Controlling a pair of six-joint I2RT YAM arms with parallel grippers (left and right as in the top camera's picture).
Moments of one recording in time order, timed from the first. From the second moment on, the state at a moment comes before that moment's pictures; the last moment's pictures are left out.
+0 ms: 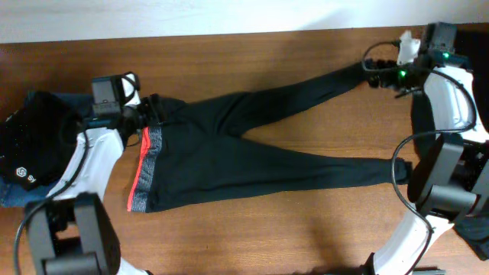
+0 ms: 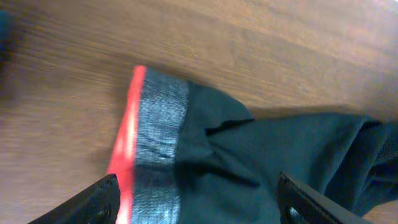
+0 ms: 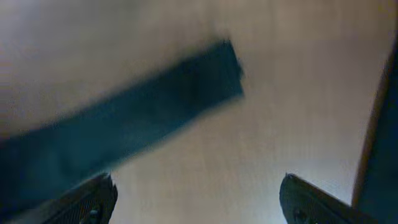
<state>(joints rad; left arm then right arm) 0.08 1.75 1.17 -0.33 0.20 -0.22 -0.29 2.08 1.78 -0.73 -0.26 -0.09</state>
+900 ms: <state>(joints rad) 0.07 2.04 1.17 0.03 0.16 -0.22 -0.30 2.28 1.78 -0.34 -0.23 0.02</state>
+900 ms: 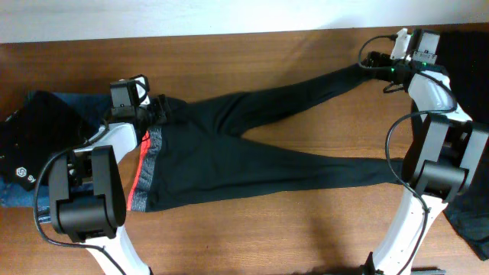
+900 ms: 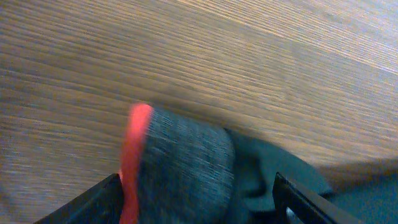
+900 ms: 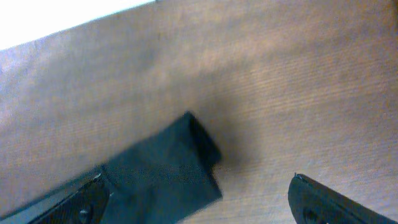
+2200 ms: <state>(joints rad) 0.07 2.05 1.17 0.07 0.11 -0.22 -0.35 2.43 1.98 -0.59 -0.34 0.06</state>
